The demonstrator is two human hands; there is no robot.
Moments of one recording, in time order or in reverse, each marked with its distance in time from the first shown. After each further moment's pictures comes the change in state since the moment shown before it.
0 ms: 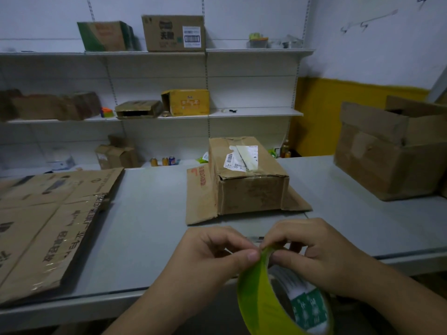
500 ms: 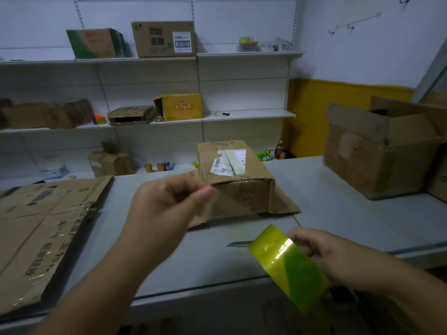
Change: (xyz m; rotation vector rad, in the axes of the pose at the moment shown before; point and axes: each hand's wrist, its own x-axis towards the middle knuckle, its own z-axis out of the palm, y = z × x) left_hand 0.030 0.040 -0.018 0.460 0.329 0.273; right_hand -0.031 0.044 -0.026 0.409 -0.204 0.602
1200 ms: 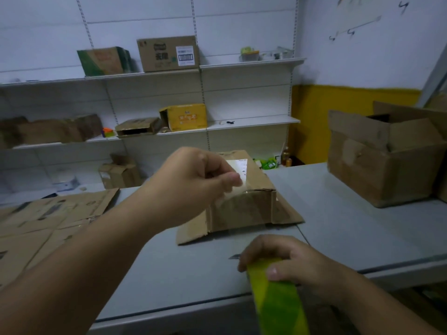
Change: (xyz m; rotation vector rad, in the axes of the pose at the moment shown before) left_hand 0.050 0.046 0.004 0.244 -0.319 0.019; right_hand 0.024 -0.030 0.028 0.111 -0.108 -0.356
